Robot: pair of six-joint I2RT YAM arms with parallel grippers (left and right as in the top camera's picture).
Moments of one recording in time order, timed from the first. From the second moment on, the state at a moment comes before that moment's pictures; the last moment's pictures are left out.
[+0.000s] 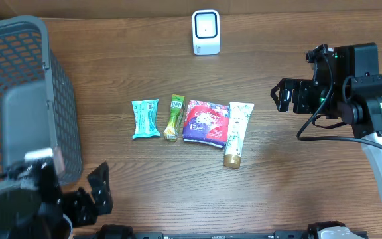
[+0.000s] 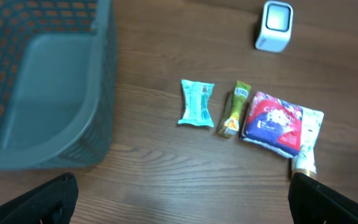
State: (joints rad) left arm -0.10 0.76 1.65 -1.58 -0.13 -0.28; right arm 0.12 1.34 1.45 -1.10 -0.28 0.17
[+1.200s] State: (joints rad) left arm -0.10 0.68 1.60 -1.59 -0.17 -0.32; right arm 0.12 1.34 1.45 -1.01 -0.31 0.17
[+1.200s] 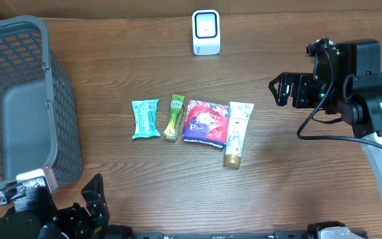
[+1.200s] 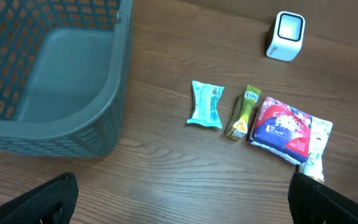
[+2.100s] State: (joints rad) left arm -0.10 0.68 1.55 -1.34 -0.16 -0.29; right arm 0.12 1.34 1.45 -1.04 -0.35 0.17
